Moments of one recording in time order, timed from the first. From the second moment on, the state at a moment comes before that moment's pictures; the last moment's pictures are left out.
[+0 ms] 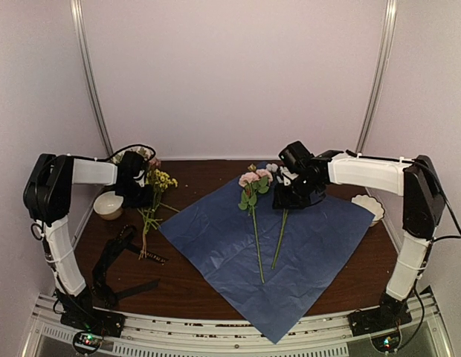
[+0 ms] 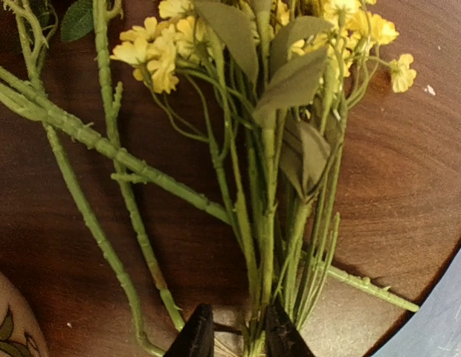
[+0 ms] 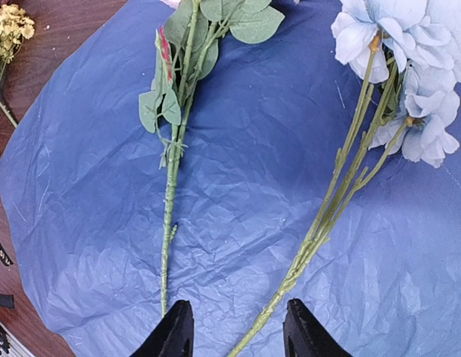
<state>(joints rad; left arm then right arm) -0.20 1.94 1.25 -0.39 0.01 -0.30 0.61 1.83 1.42 -0.65 -0.01 0.48</state>
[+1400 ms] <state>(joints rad) -0.20 1.90 1.18 -0.40 0.09 -0.26 0.61 1.81 1.40 -0.68 -0.01 0.44</state>
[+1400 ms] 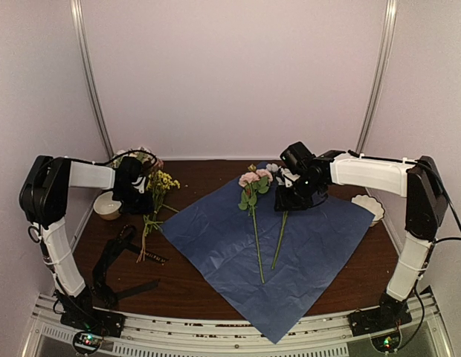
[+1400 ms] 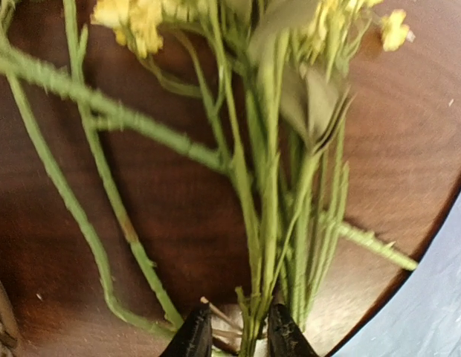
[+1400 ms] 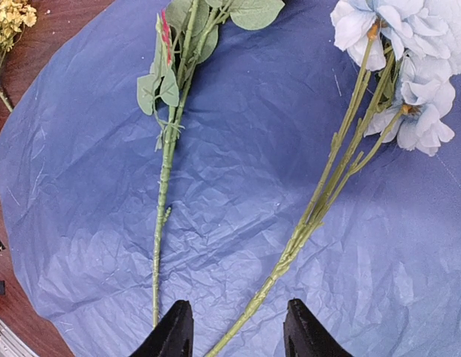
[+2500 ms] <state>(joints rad) -0.57 1.19 0.90 0.16 0.25 -0.13 0.80 1.61 1.42 -0.35 -0.29 0.34</state>
